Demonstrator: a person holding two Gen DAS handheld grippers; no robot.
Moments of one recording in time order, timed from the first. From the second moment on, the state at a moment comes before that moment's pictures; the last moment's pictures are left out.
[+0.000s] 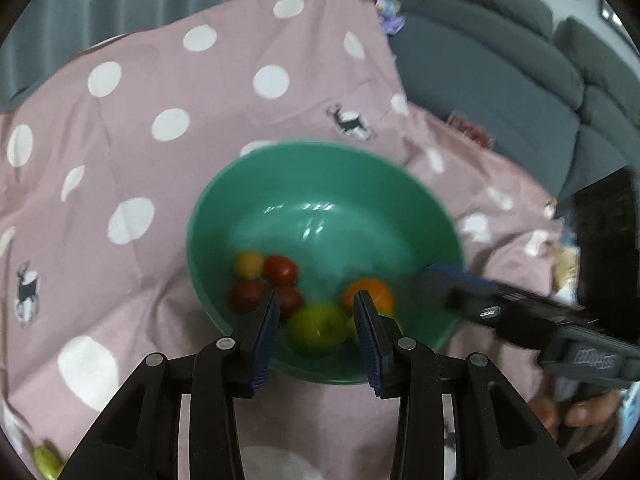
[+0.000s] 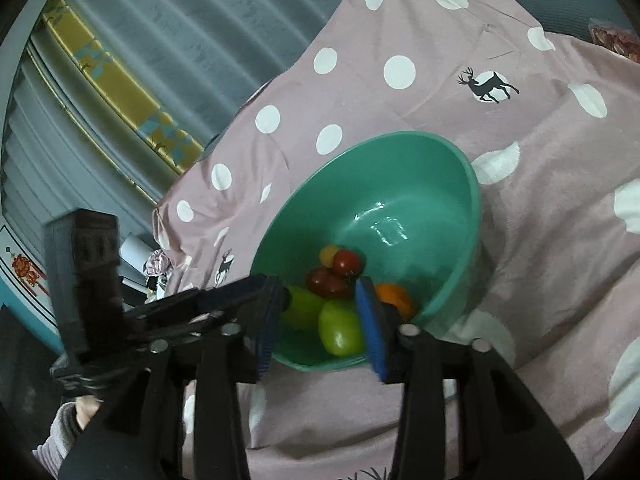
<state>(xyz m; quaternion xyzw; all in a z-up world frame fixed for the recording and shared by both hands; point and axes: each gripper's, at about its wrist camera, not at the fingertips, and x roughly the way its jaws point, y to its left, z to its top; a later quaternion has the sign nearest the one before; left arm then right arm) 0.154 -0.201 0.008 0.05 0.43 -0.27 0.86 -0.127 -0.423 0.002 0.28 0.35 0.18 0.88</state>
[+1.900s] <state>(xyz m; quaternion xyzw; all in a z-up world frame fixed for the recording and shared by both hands) 0.062 0.039 -0.051 0.16 0.48 -0.12 0.85 -0.100 -0.098 -0.041 -0.02 0.52 0.41 0.75</state>
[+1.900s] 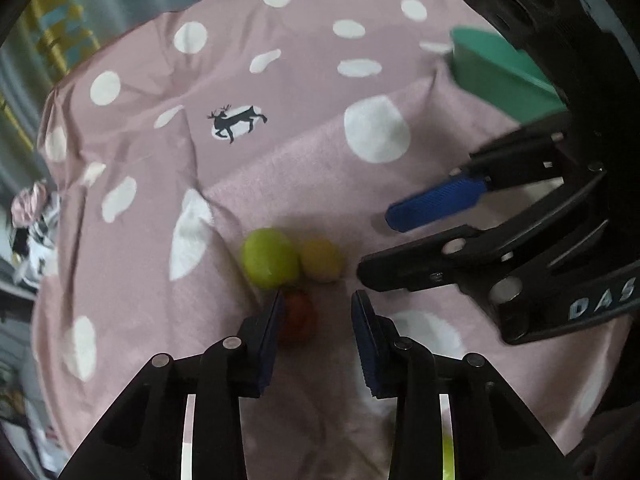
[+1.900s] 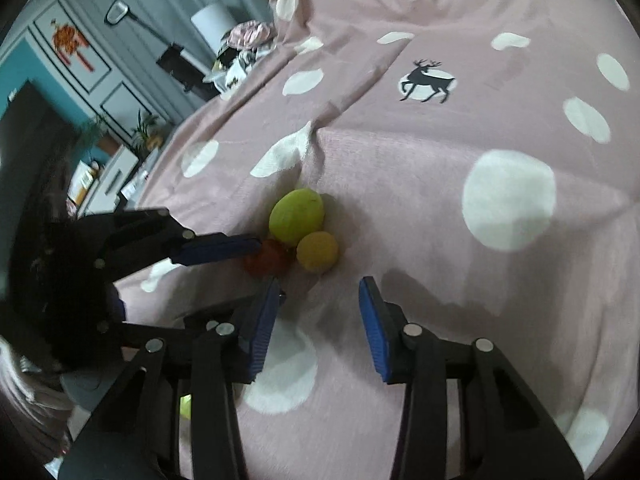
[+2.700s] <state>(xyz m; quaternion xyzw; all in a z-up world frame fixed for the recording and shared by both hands) 0.049 0.033 -0.038 0.10 0.49 -0.13 0.86 -0.101 -0.125 -0.034 0.04 0.49 0.42 0.76</state>
